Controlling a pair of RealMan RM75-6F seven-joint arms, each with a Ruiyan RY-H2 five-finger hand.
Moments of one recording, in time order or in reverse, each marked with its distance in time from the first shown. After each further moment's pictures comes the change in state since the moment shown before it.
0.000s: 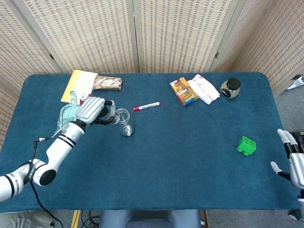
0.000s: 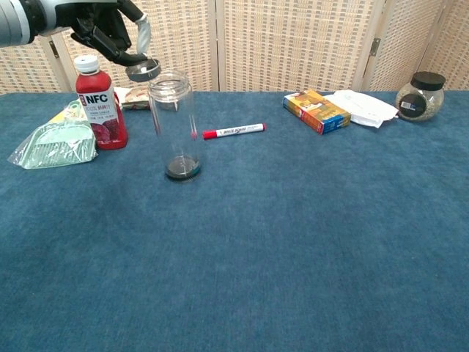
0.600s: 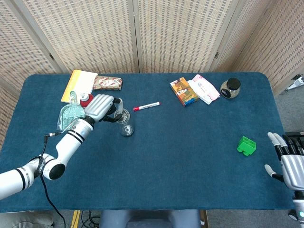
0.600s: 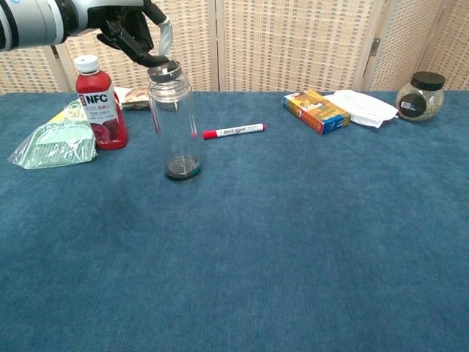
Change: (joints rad) left arm -0.076 -0.054 -0.001 0.060 -0.061 -0.039 0.030; right arm 0.014 -0.010 -0.034 0.017 -0.057 -0.031 -0.011
